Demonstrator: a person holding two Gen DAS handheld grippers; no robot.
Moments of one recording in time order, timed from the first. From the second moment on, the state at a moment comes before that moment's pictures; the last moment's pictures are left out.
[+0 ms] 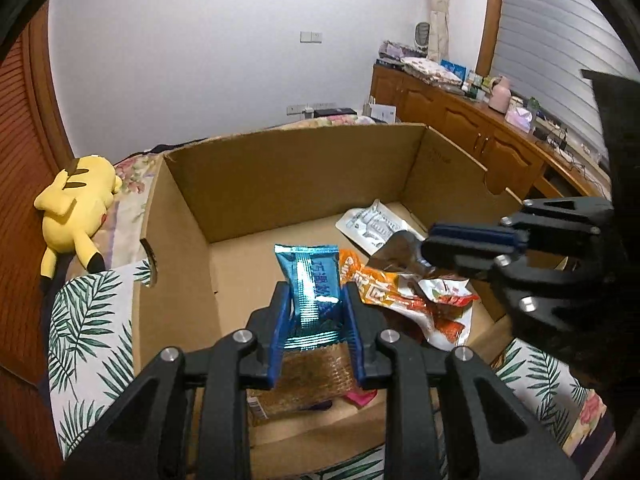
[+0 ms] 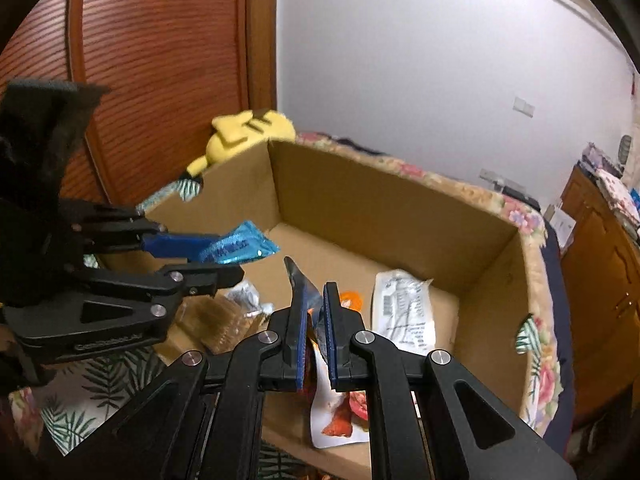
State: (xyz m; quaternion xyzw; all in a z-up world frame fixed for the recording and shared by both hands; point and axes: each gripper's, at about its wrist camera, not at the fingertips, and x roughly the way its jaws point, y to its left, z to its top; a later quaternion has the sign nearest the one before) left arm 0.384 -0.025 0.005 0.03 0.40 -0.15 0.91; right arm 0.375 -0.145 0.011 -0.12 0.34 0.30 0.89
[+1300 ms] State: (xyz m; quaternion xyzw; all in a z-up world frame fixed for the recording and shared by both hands) left arm 0.330 -0.014 0.029 0.02 0.34 -0.12 0.93; right arm 0.328 -0.199 0.025 -0.04 0.31 0.26 0.92
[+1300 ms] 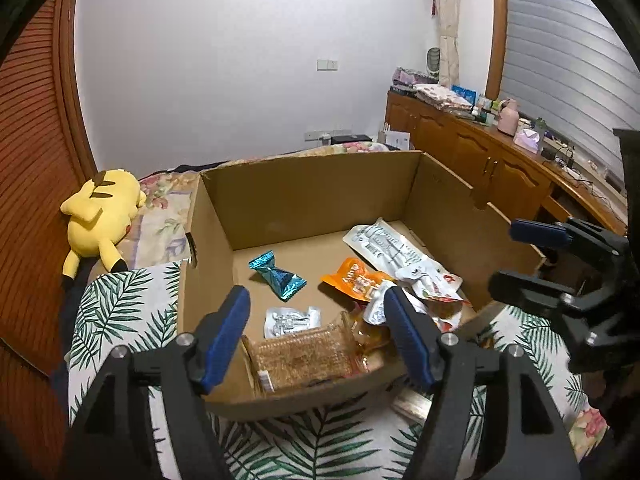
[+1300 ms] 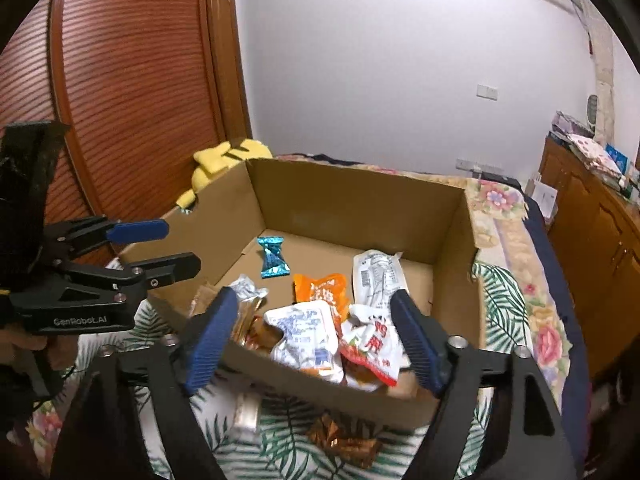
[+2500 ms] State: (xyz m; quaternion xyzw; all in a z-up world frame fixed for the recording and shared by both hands) left arm 0.231 -0.042 -0.021 0.00 0.35 -0.12 0.93; right arm 0.280 -0.212 -0.064 -0.11 0.38 0.29 0.87
